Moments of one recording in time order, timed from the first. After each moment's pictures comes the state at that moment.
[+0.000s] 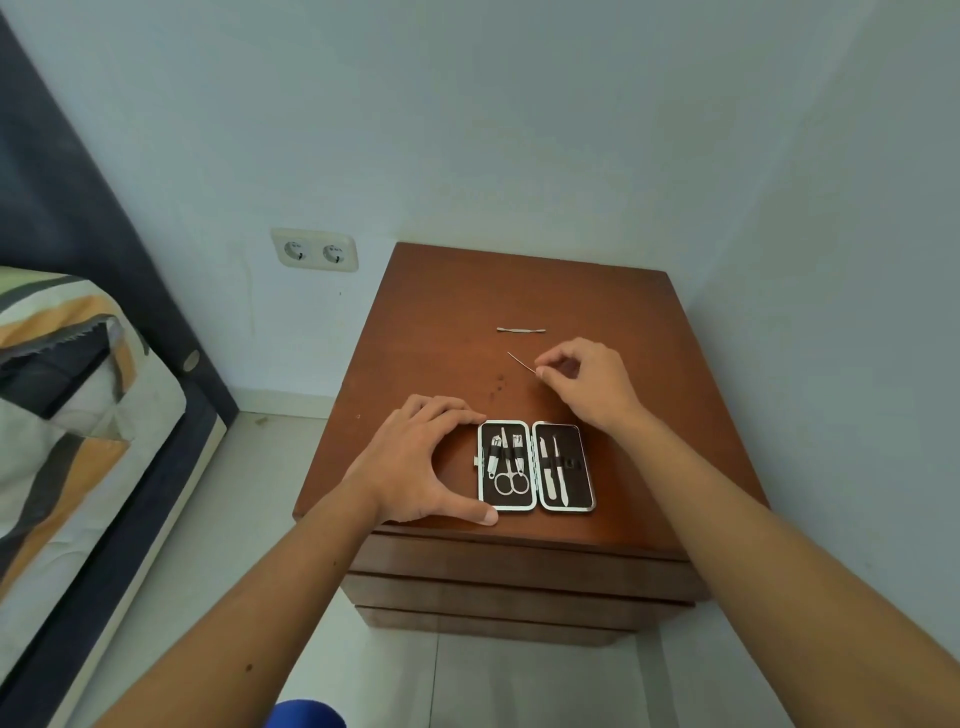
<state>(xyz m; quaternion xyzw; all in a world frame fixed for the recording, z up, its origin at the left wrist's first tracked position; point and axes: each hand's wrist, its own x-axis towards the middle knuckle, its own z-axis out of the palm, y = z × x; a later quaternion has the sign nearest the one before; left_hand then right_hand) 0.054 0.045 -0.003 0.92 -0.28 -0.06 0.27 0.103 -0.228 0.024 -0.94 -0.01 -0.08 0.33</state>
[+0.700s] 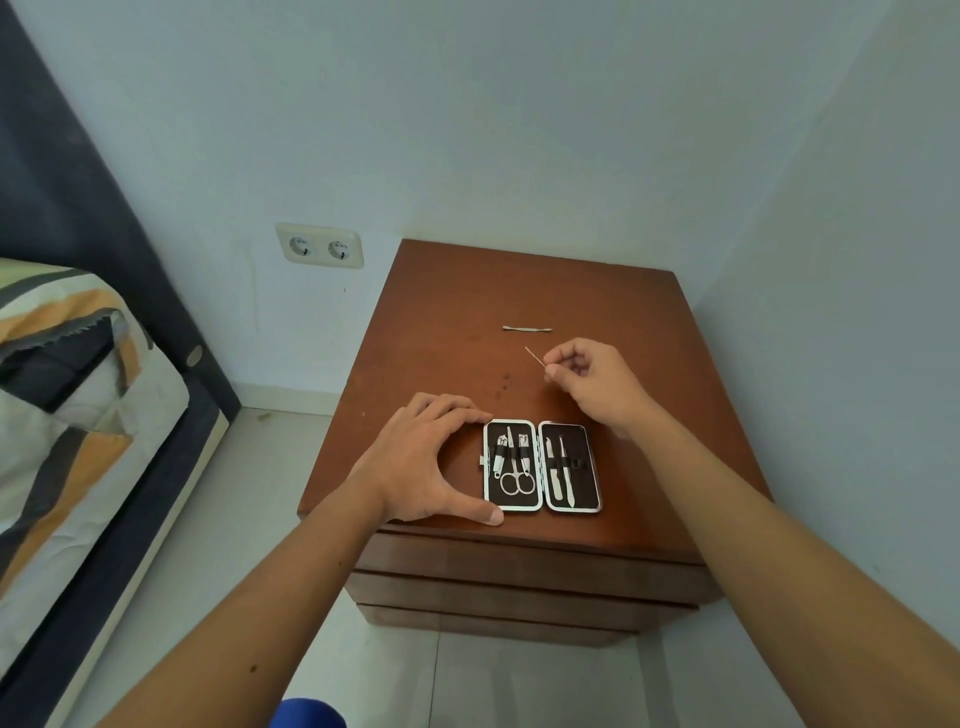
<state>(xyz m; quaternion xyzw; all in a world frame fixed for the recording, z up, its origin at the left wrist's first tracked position) 0.055 0.046 -0.004 0.92 -0.28 -0.06 0.27 0.105 -0.228 0.024 -0.88 0.03 0.00 0.48</state>
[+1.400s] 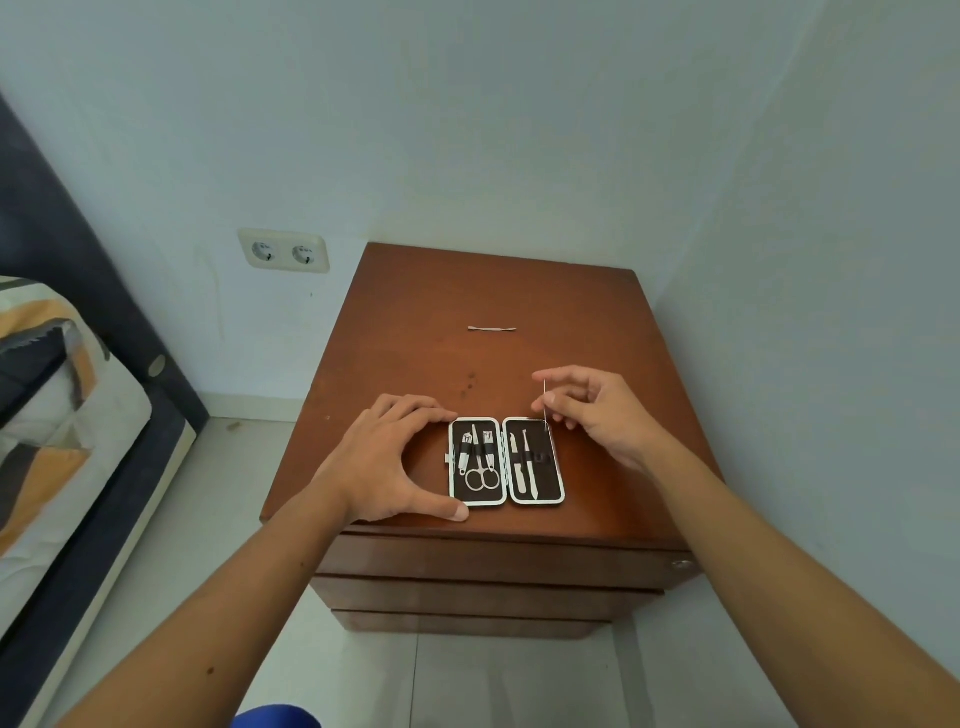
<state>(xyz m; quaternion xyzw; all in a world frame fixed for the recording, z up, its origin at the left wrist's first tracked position) 0.055 0.045 -0.005 0.92 -0.28 -0.06 0.27 0.052 -0.265 0.028 -0.80 0.01 0.06 0.59</state>
